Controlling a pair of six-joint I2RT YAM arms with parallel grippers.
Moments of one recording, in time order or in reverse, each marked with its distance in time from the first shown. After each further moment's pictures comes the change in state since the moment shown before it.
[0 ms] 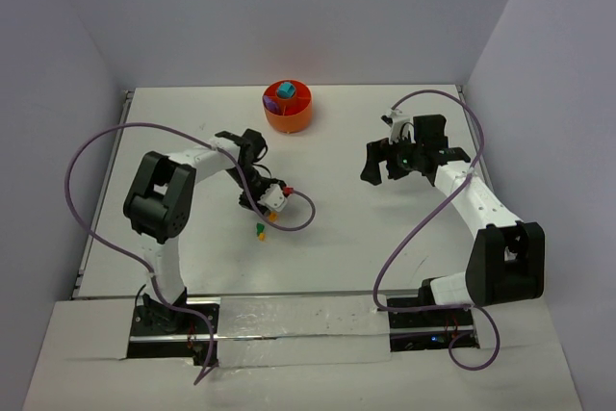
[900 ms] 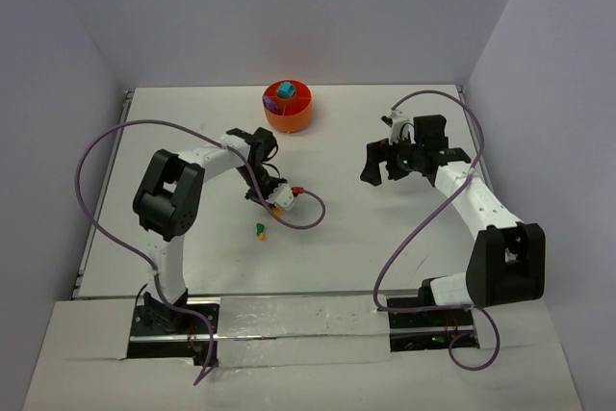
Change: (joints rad) left arm -0.057 0.053 0.087 -0.050 -0.072 -0.067; right arm 0.000 -0.005 -0.003 -0.005 -0.009 -0.006
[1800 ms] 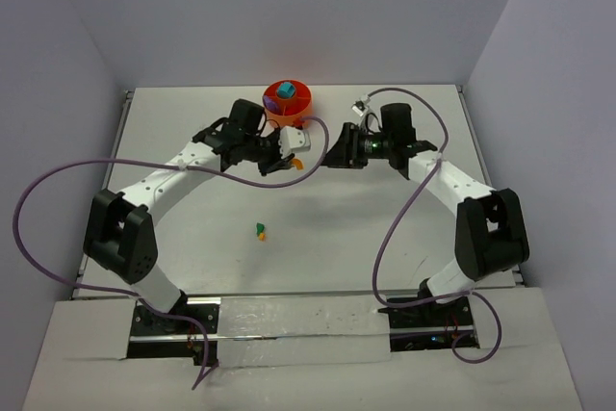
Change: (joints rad) left arm -0.030 -0.396 -0.100 0.518 0.006 -0.983; right arm 0.168 0.177 0.057 0.355 -0.330 0.637
